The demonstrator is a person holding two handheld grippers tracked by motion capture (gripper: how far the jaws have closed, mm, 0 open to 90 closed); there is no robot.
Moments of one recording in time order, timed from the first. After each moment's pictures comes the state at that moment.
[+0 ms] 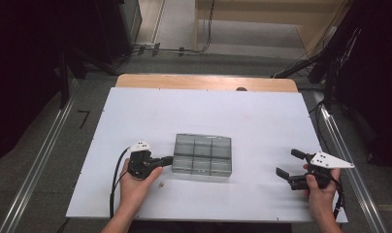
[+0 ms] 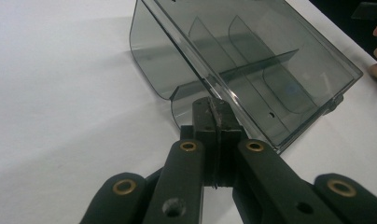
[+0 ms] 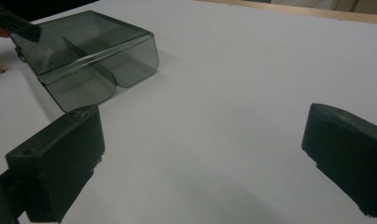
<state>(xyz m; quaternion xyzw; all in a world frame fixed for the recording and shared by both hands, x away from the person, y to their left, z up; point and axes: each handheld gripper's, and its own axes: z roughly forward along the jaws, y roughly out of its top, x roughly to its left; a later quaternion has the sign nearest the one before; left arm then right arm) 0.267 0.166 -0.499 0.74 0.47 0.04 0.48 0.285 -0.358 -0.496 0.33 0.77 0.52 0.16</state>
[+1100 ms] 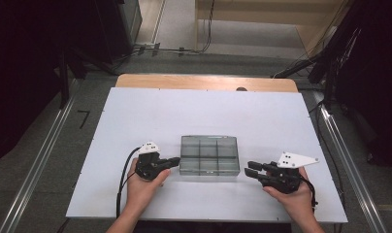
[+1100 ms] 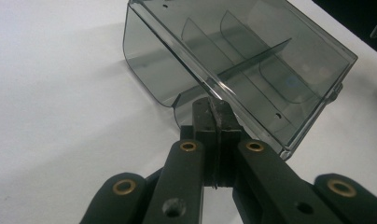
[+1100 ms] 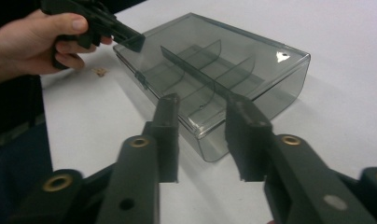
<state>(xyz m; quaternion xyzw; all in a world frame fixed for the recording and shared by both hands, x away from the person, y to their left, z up) 0.267 0.146 -0.499 0.75 0.45 0.05 0.48 0.265 -0.265 -0.471 0.27 0.81 0.51 0.06</state>
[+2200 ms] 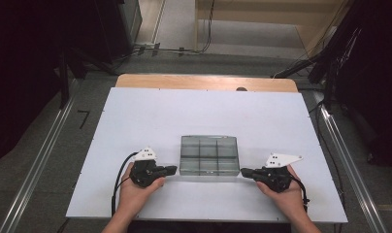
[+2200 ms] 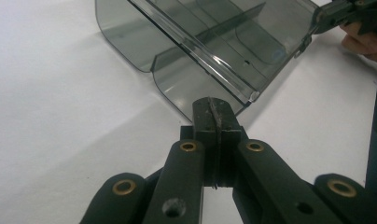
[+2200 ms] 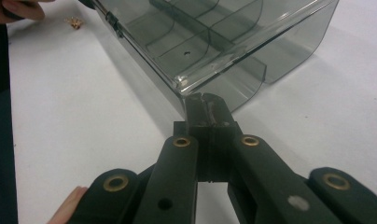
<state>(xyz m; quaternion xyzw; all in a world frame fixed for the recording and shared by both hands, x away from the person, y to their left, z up) 0.252 0.157 -0.500 0.79 0.40 0.02 0.46 0.279 -0.254 -0.498 0.27 0.85 0.45 0.04</state>
